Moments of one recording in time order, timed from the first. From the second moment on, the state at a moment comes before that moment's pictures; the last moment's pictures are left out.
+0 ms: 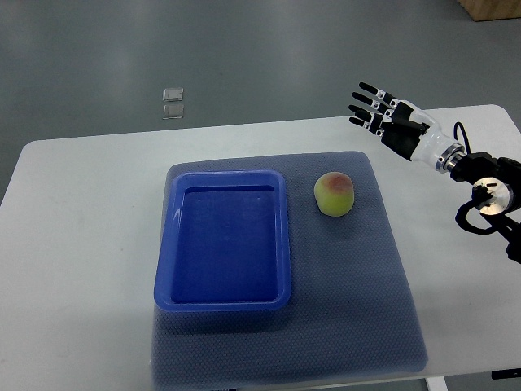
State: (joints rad) left arm 0.03 0.00 -0.04 -0.12 0.01 -0.03 0.13; right arm 0.78 -0.37 0.56 0.67 -0.07 0.48 0.25
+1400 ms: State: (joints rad) left arm 0.02 0.00 -0.04 -0.12 0.01 -0.03 0.13; right arm 0.83 -0.40 0.54 0.68 -0.11 0.50 0.26
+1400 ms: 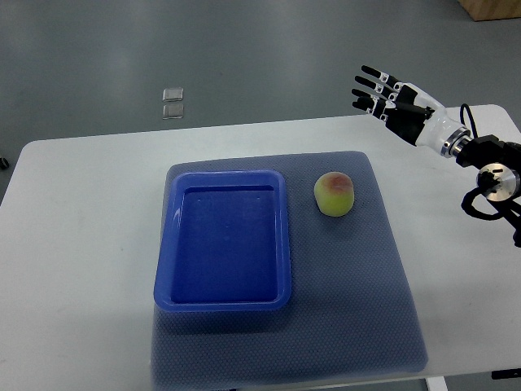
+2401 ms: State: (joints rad) left arm 0.02 0.00 -0.04 -0.12 0.01 -0.03 0.13; right arm 0.96 -0.49 0.52 0.84 -1.25 0.53 0.26
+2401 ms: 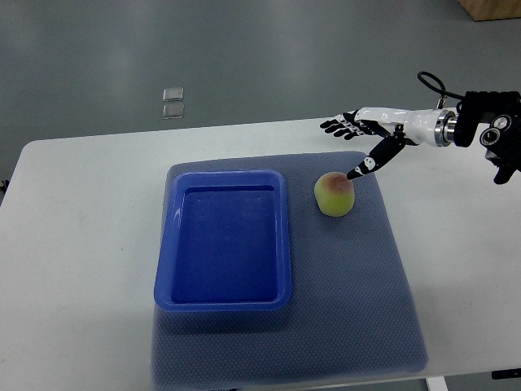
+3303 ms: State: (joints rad) left arm 0.02 0.00 -0.04 -0.12 0.01 -0.03 0.13; right arm 1.04 -0.39 0.29 0.81 -1.45 0.46 0.25
